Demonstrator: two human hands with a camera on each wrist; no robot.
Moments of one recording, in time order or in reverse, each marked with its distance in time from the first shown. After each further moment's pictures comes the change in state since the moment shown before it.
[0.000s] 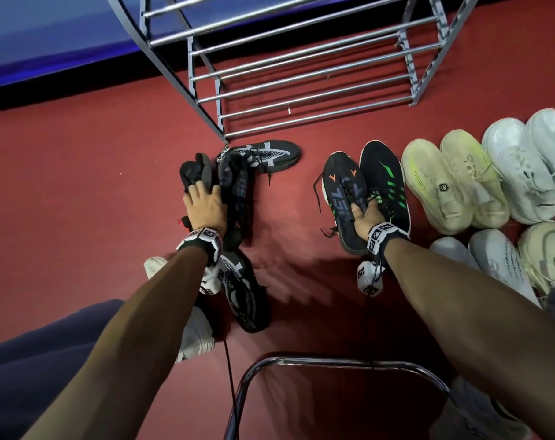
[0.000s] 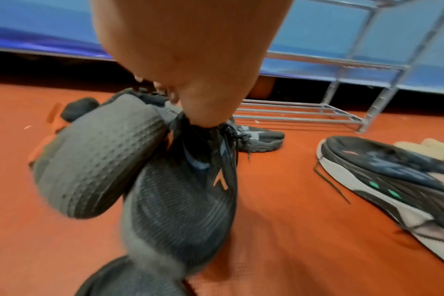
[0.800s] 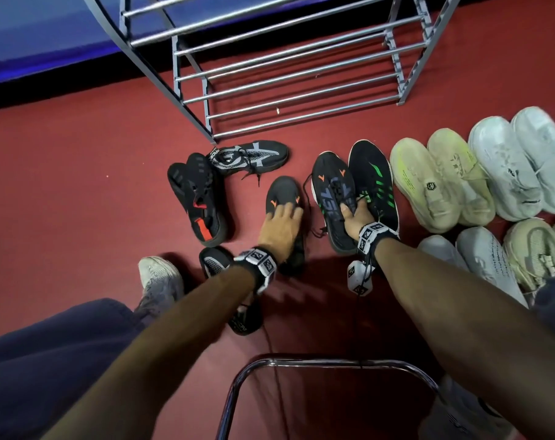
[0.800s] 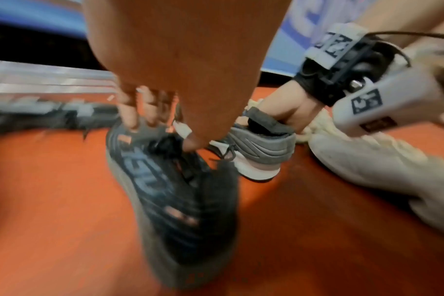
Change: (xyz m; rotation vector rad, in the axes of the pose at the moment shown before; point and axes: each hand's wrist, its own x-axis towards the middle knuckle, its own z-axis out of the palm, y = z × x) left_hand -0.079 0.145 -0.003 -0.012 -0.107 0.633; right_hand 0.003 0.003 -0.003 0.033 -0.043 0.010
